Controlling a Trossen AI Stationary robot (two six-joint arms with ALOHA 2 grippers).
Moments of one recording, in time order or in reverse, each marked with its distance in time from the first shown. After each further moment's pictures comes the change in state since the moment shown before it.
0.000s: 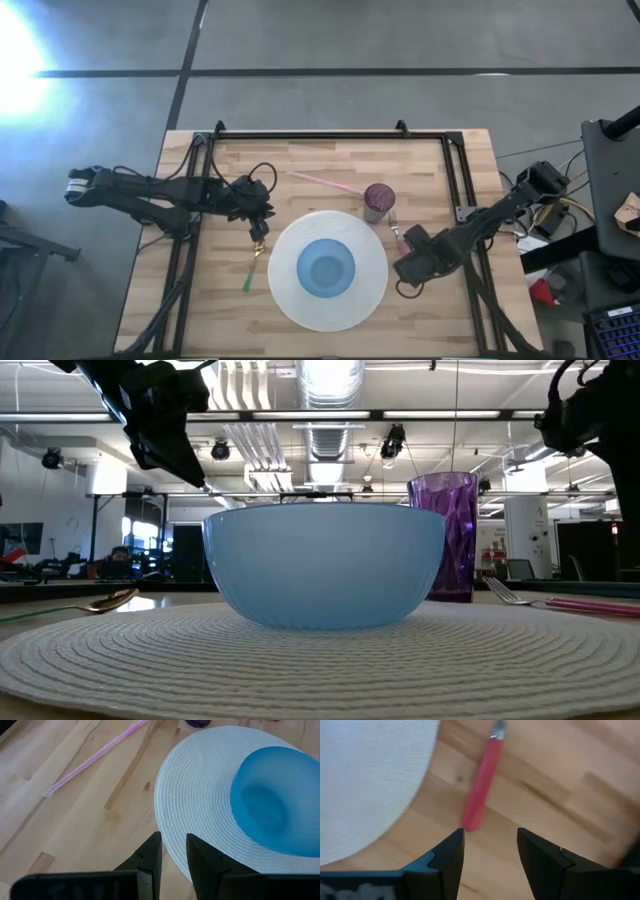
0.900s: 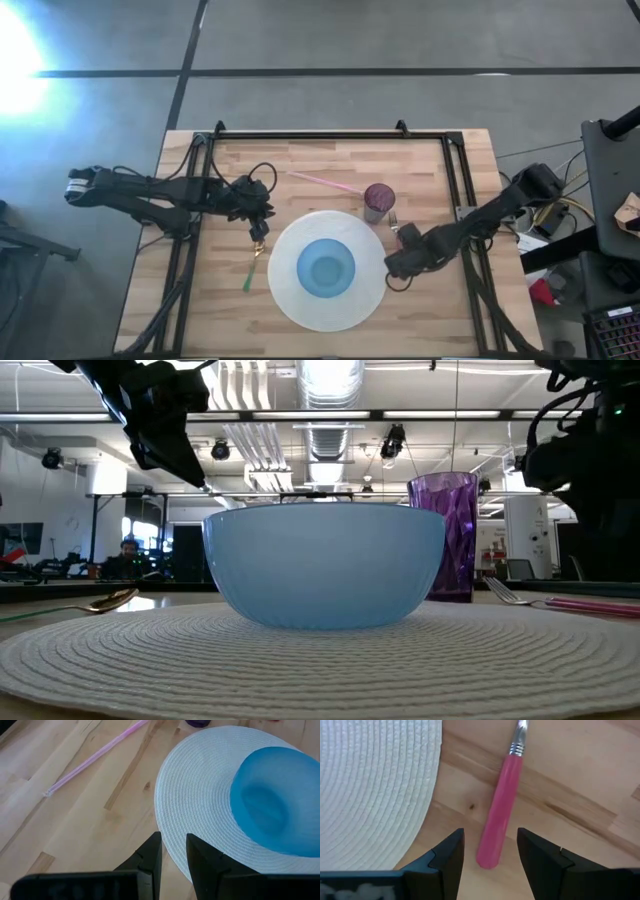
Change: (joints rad) left arm 0.000 0.000 0.000 0.000 0.000 -0.001; right arm -0.085 0.052 -0.114 0.216 0.009 -0.010
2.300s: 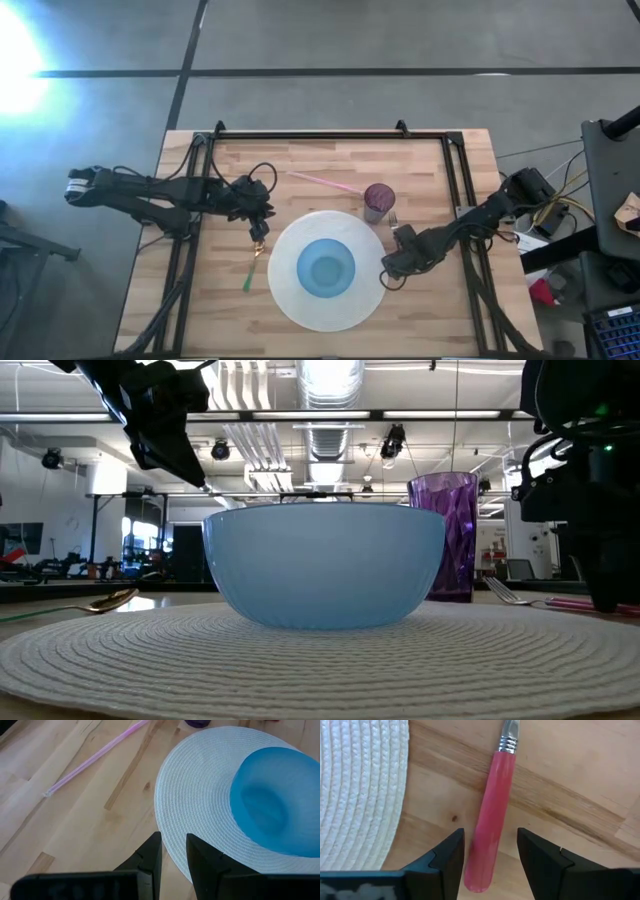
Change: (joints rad) left arm 0.000 0.000 0.000 0.001 0.000 0.000; right arm -0.032 0.105 -0.013 0.034 -0.031 0.003
